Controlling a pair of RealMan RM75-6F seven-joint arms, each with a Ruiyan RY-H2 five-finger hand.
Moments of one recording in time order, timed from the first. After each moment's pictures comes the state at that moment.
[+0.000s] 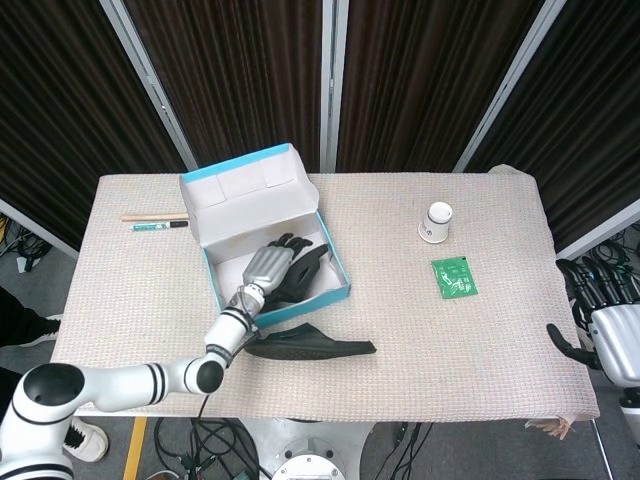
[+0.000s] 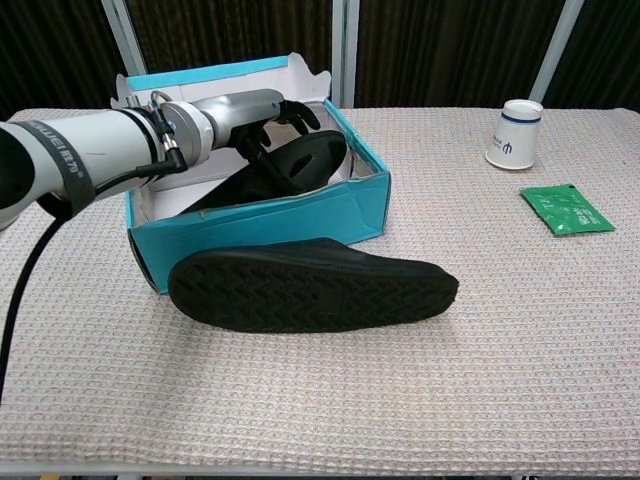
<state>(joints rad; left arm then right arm) -1.01 -1.76 -0.30 -1.31 0.70 0.83 0.35 0.15 -0.87 0.07 -1.71 -1.62 1.51 0.19</state>
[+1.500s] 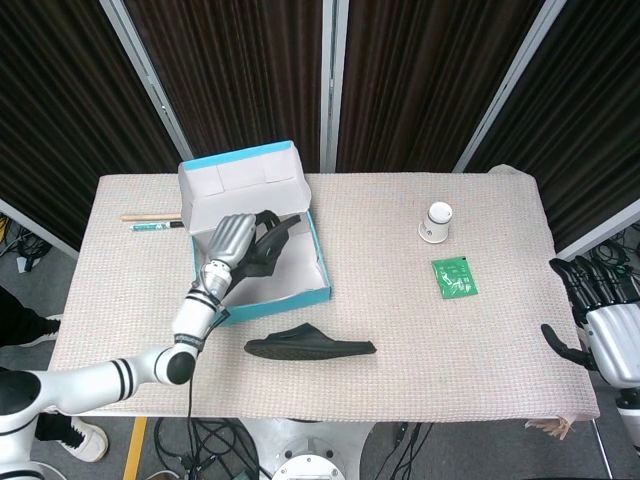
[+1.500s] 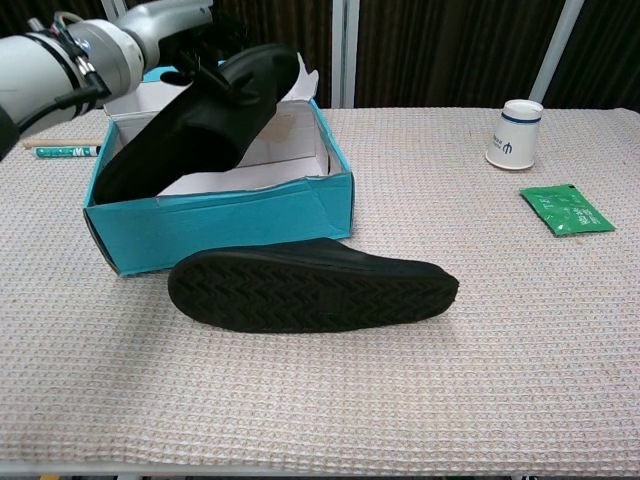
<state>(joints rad) -0.90 -1.62 -0.38 -1.38 0.89 0.94 0.12 0.16 -0.86 0.08 -1.74 -1.65 1.52 0.18</state>
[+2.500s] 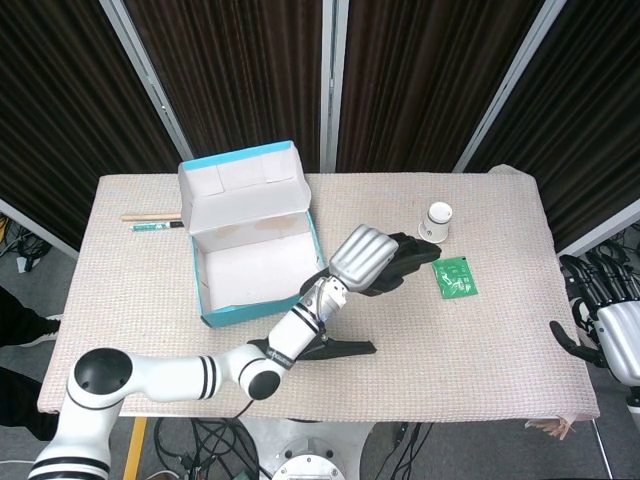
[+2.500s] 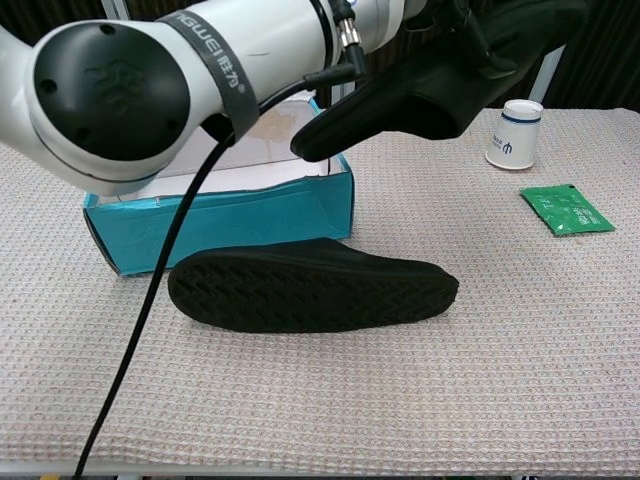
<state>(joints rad) -1.26 -1.86 -0.48 -1.34 0.99 0.93 0.39 0.16 -0.84 0.08 -1.71 -1.64 1.52 0.23</state>
